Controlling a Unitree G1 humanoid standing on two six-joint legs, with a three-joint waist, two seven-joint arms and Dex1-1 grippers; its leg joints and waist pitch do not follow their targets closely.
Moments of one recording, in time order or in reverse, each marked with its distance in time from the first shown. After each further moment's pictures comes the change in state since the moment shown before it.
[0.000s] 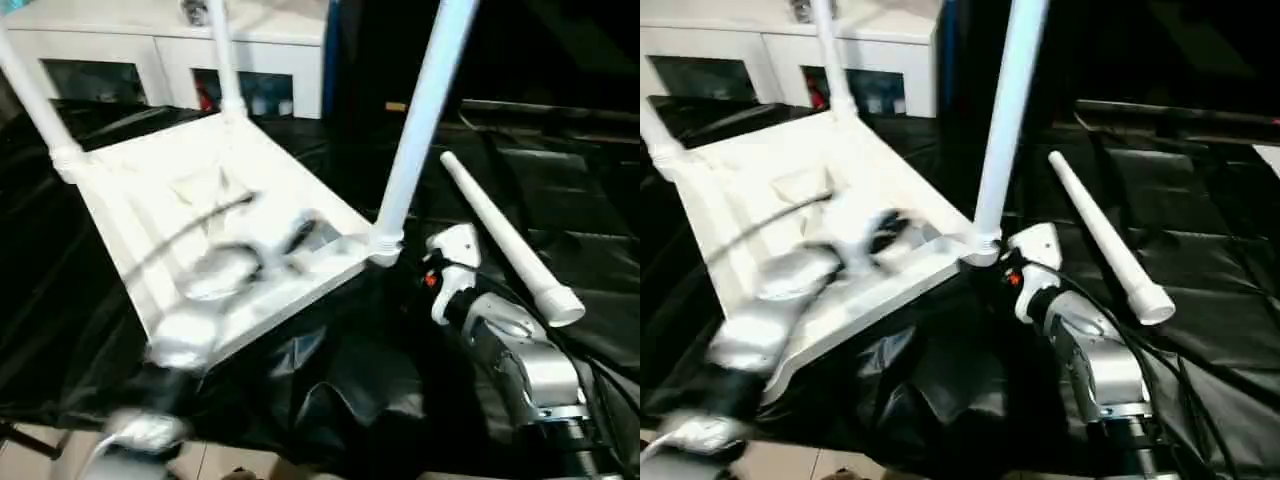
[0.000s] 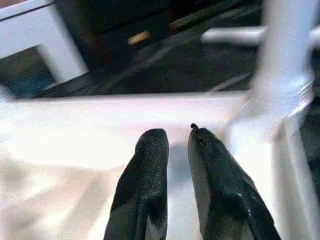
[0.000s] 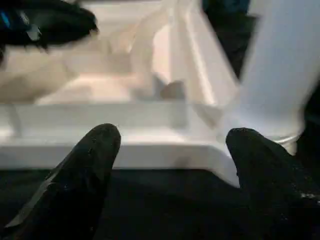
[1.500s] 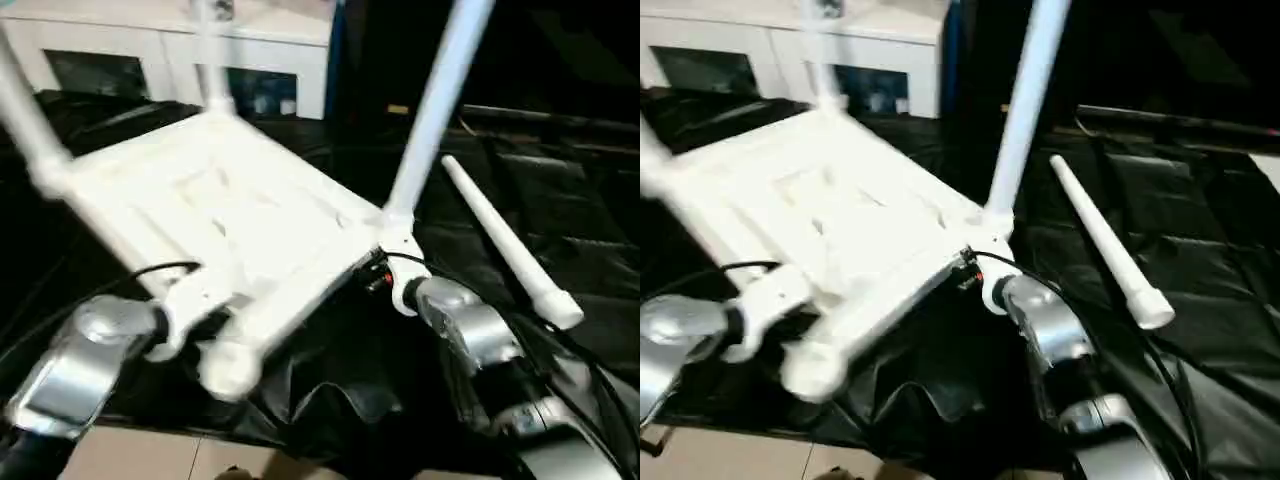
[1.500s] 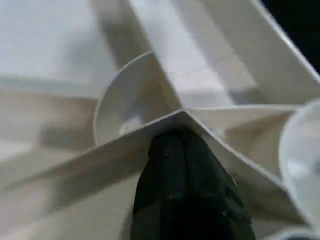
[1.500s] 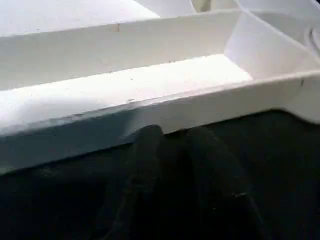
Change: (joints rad) left arm 0.148 0.369 -0.189 -0.291 -0.015 0.426 -0.524; right arm -0.278 0.068 0.082 0.477 -0.147 -0.006 -0.143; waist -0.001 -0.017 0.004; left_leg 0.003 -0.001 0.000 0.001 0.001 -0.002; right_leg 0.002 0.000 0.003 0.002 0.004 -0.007
